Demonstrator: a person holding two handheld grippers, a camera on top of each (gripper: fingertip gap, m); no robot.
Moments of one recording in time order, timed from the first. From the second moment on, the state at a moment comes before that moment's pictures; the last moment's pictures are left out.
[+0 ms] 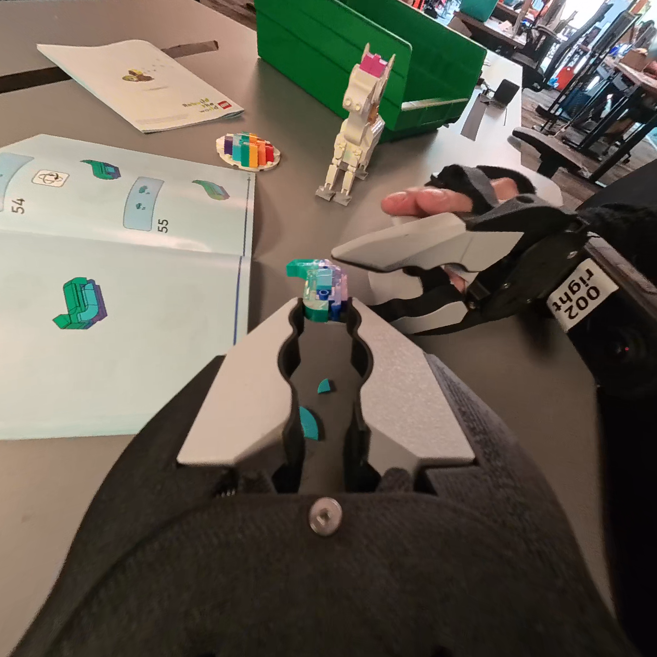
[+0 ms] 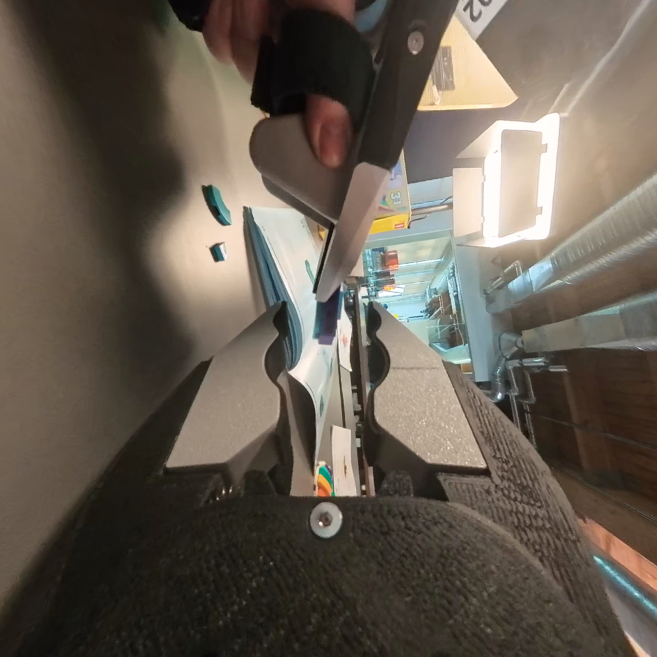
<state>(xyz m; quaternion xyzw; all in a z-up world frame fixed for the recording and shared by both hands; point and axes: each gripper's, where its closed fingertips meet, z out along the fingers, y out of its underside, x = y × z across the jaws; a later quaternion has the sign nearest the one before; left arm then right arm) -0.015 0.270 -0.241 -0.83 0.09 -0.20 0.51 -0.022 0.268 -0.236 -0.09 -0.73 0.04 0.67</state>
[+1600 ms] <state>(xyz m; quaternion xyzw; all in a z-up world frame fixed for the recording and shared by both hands) -0.045 0.205 -0.225 -0.79 0.15 -0.10 0.58 -0.026 0.200 -0.283 -0.42 -0.80 0.36 0.23</state>
